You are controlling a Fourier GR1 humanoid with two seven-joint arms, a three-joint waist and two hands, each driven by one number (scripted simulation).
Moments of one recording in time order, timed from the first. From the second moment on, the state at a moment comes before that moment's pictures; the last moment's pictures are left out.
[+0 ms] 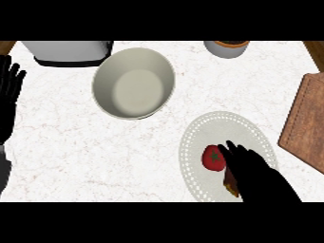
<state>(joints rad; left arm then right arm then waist) -0.23 0.41 0.11 -1.48 0.25 0.12 -0.05 0.02 -0.15 0.49 -2.20 0.85 0.76 0.89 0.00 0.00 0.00</state>
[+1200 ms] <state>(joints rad) -0.23 0.35 0.19 -1.49 0.19 0.04 -0.03 0.08 -0.21 0.42 -1.90 0.98 0.53 0.59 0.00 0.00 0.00</state>
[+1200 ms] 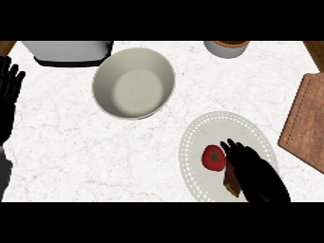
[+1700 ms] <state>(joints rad) -0.25 0.32 0.20 -1.49 0.15 0.05 -0.02 0.05 -0.18 0.40 -1.76 1.02 0.48 0.54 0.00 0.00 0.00</state>
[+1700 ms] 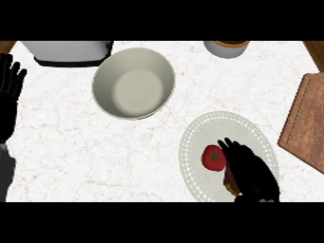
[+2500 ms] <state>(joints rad) -0.27 0.32 0.23 -1.46 0.14 0.01 -0.03 0.02 -0.20 0.33 -1.59 1.07 0.33 0.38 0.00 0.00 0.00</state>
